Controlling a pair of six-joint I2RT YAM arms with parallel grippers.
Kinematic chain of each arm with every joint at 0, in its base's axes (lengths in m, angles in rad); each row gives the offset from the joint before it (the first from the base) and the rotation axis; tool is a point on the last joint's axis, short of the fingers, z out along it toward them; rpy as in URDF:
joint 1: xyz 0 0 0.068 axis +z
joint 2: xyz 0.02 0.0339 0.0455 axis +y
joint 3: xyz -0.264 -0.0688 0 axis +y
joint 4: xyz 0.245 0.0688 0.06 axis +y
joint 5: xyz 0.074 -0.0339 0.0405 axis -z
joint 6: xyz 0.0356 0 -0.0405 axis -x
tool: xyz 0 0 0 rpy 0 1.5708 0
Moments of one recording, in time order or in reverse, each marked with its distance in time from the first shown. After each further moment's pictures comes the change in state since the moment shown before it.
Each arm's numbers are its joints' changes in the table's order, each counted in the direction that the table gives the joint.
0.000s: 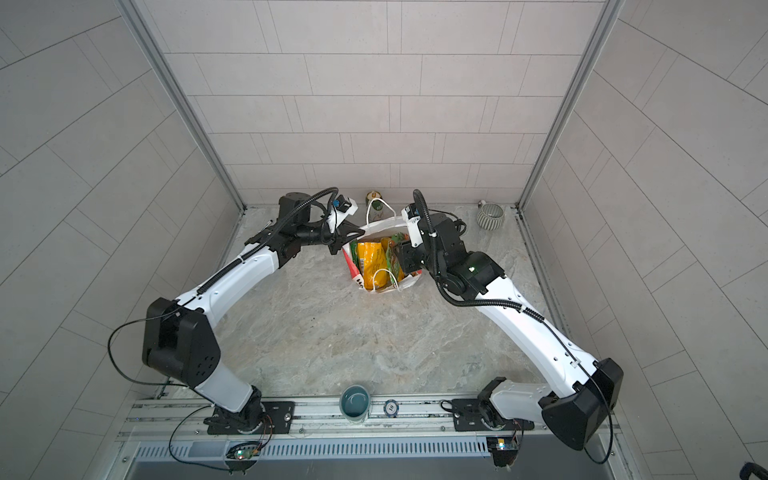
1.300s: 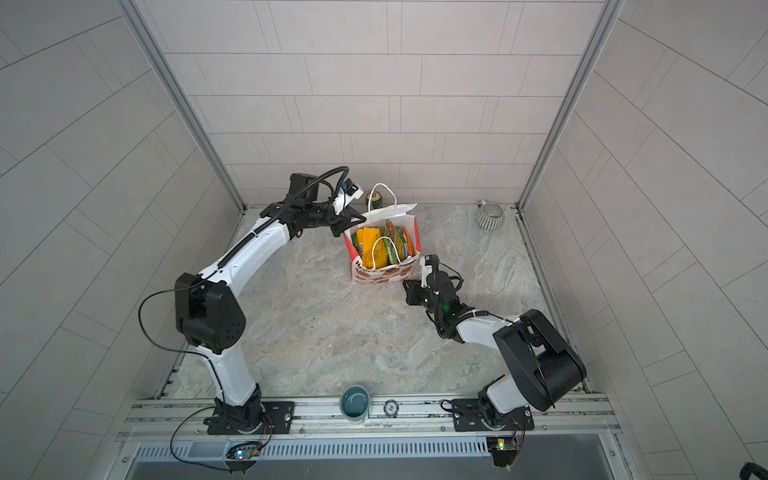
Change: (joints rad) left arm 0.035 0.218 -0.338 0.263 -0.005 -0.075; right arm -0.130 0.166 0.872 -1.155 -0.123 -0.339
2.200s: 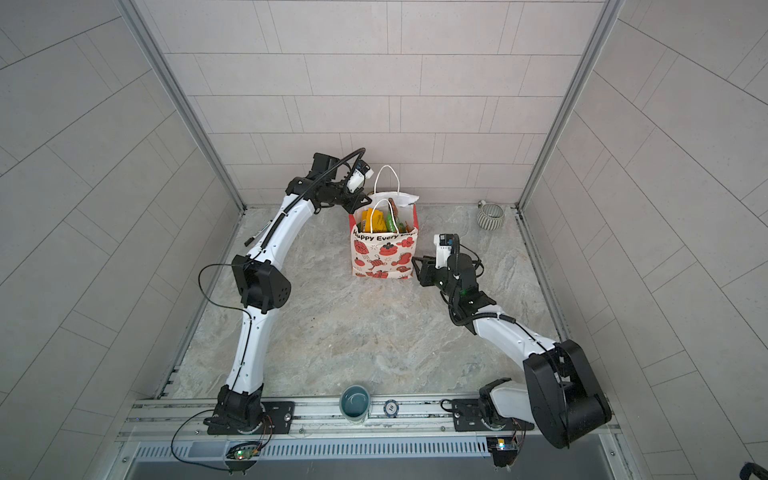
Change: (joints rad) left arm 0.000 0.567 -0.887 0.422 -0.195 0.101; right arm -0.139 -0.164 -0.123 0.170 -0.098 0.148
